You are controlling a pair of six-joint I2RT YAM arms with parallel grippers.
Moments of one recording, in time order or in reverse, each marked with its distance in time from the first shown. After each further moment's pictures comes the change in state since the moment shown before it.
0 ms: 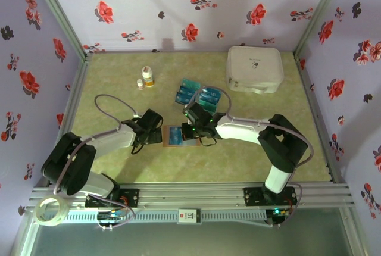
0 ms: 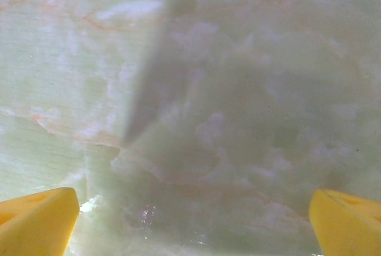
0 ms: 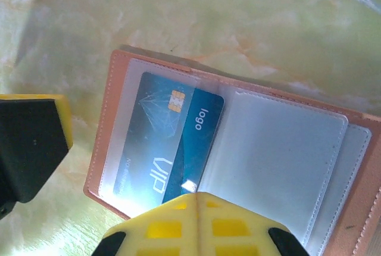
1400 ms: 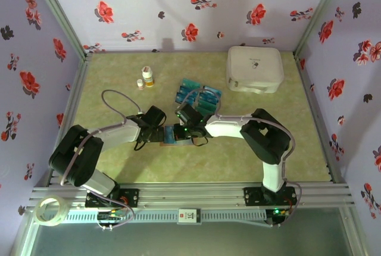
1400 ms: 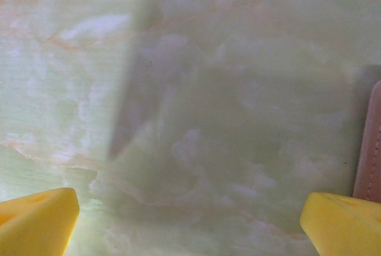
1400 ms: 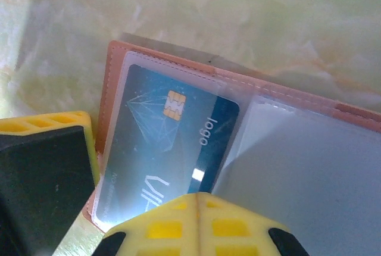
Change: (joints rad) left arm 0.002 0.096 0.073 -0.026 0.020 0.065; right arm 0.021 0.171 0.088 0.087 -0.069 0.034
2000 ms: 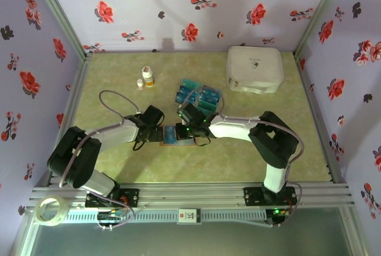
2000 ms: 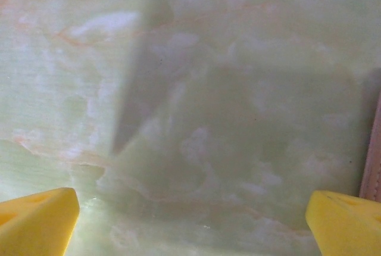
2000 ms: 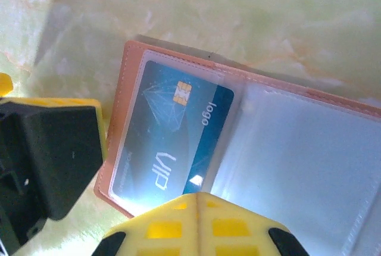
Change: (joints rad) left arm 0.026 -0.026 -0.008 -0.006 0.019 0.000; right arm -0.003 -0.098 -0.036 -0.050 0.039 -0.005
